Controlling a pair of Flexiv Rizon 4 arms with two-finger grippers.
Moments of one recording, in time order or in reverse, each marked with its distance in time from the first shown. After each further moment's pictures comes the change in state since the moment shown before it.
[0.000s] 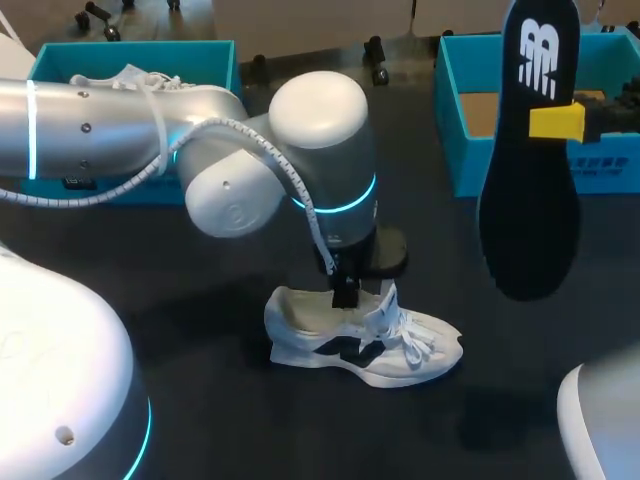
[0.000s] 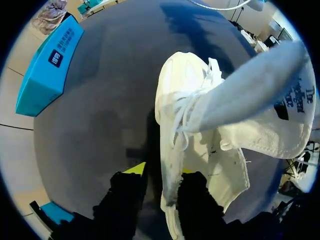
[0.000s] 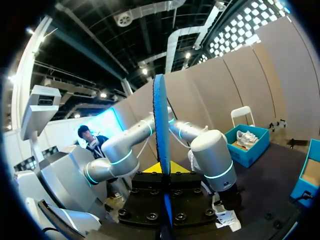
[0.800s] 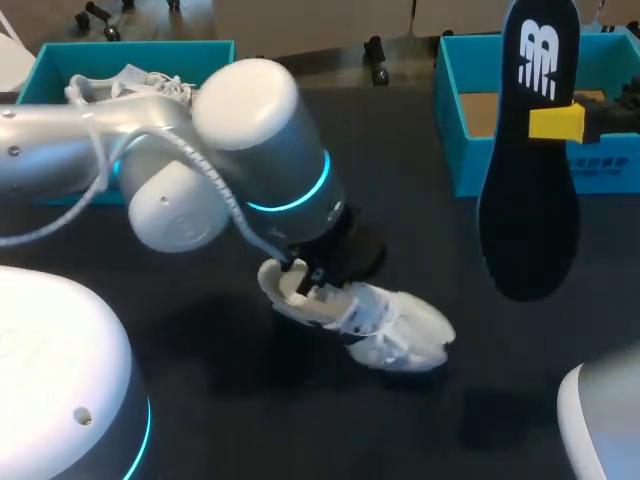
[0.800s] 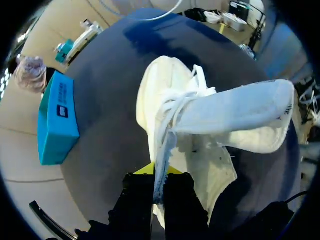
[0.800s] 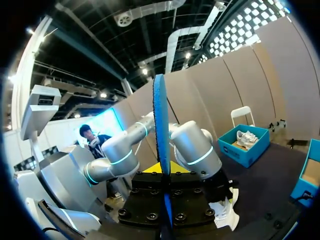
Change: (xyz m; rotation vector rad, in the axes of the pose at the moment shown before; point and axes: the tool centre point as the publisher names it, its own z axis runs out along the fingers) left arm -0.001 0.003 -0.055 0.122 -0.151 0.432; right arm 0.000 -0.001 0.000 -0.001 0.000 0.000
